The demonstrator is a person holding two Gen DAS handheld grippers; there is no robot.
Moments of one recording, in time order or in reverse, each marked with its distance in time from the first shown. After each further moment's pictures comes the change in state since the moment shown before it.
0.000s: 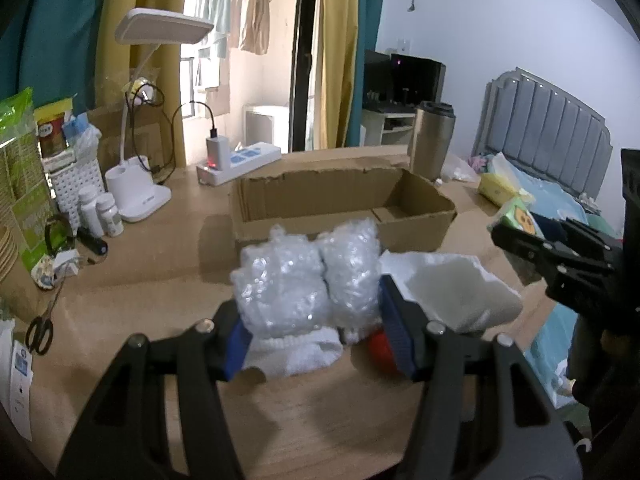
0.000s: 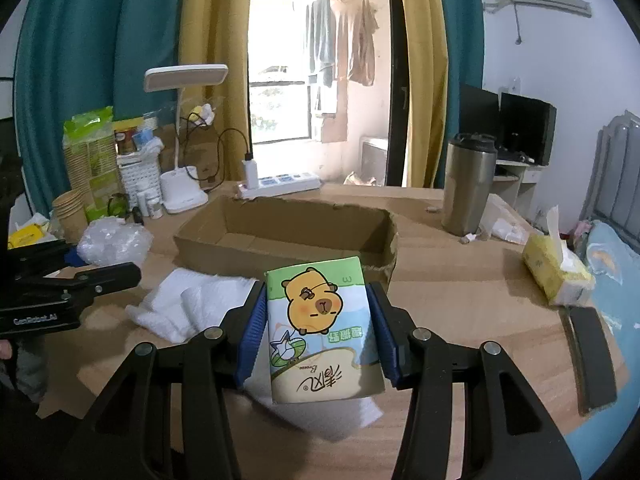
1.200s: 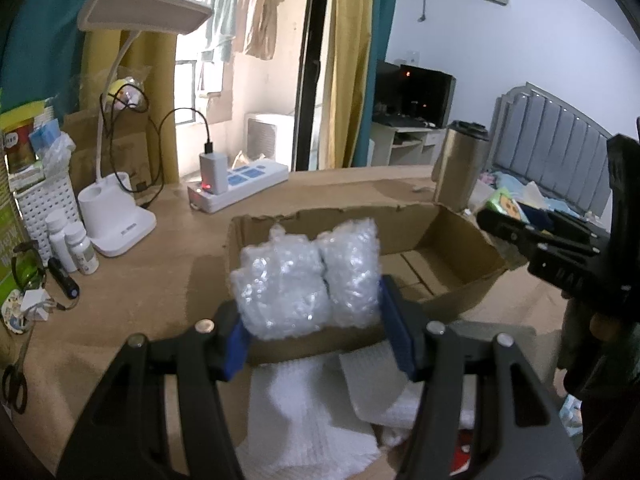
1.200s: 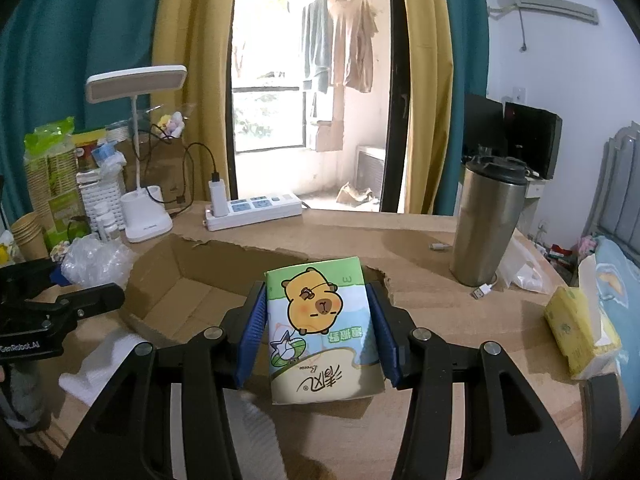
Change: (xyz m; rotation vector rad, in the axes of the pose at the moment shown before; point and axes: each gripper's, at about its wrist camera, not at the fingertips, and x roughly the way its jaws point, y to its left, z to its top) left arm 0.079 0.028 0.043 -0.039 -0.033 -0.001; right arm 0.096 -0.027 0.051 -0.012 -0.023 -0.017
